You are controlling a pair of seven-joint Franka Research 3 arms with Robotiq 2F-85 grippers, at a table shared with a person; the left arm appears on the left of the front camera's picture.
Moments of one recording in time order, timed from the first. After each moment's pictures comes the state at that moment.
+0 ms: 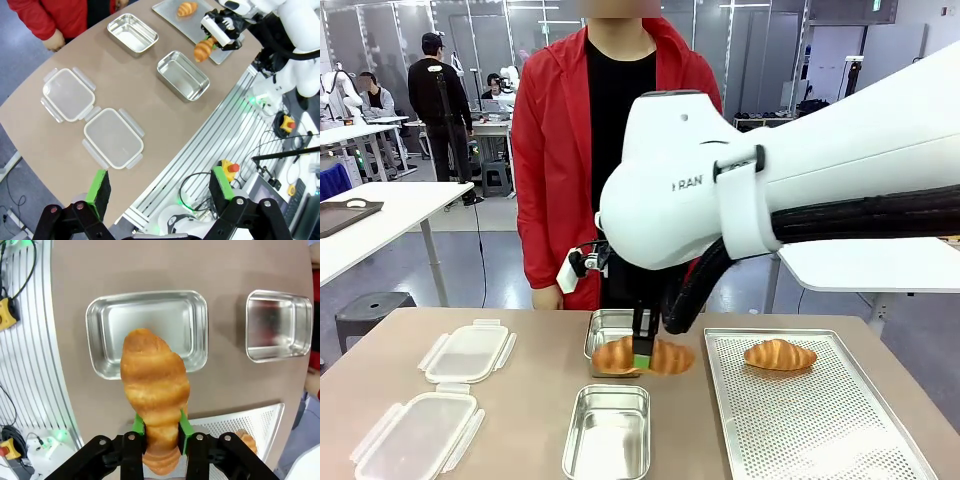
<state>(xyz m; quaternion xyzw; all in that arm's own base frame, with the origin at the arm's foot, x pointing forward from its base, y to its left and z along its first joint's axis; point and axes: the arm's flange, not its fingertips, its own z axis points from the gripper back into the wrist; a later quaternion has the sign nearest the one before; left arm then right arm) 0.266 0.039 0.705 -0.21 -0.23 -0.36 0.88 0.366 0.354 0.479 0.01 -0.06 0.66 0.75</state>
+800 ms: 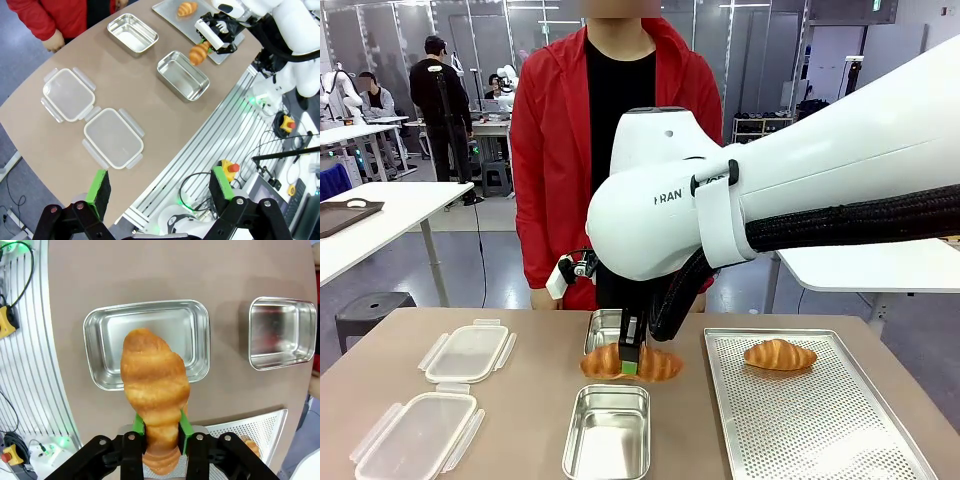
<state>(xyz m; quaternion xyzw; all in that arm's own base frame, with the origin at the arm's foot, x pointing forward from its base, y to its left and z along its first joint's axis) 0.266 0.039 0.705 -0.21 -0.23 -0.36 0.88 0.369 0.362 0.469 0.02 -0.06 0.65 0.75</state>
